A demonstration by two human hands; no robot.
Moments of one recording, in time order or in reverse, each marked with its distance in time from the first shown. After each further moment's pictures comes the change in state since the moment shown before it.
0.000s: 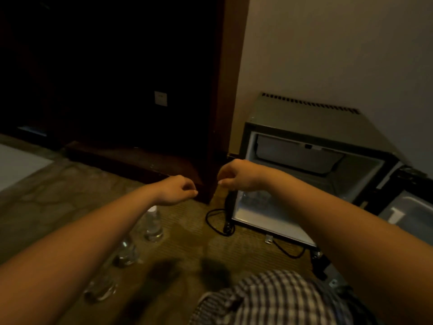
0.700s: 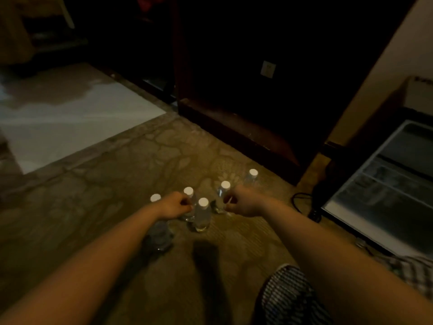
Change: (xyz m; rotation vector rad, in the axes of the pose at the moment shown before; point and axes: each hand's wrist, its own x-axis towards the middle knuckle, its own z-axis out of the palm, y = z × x) left_hand -0.221 -0.230 0.046 -0.290 0.061 -0.484; right_hand 0.056 -0.204 0.188 -0.004 -0.301 -0.171
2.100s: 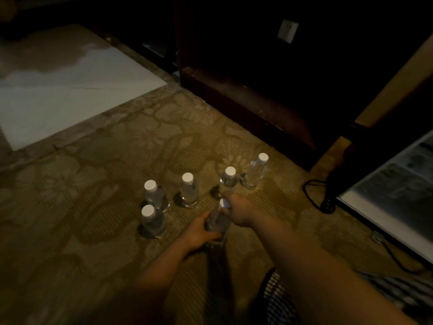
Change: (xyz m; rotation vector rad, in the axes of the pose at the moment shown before) left_hand 0.045 -0.022 0.130 -0.726 0.003 -0.073; right_hand 0.073 0.034 0.075 0.122 -0.034 0.067
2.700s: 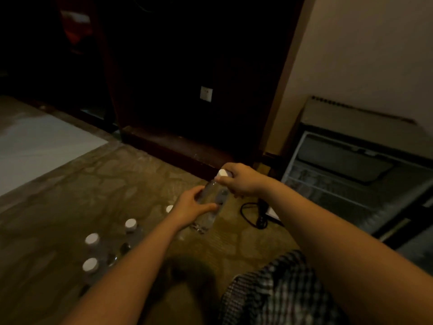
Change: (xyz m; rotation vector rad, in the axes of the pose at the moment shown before) left_hand -0.028 0.189 0.065 0.267 -0.008 0.465; right_hand -0.153 0.018 -0.168 0.210 0.387 -0.010
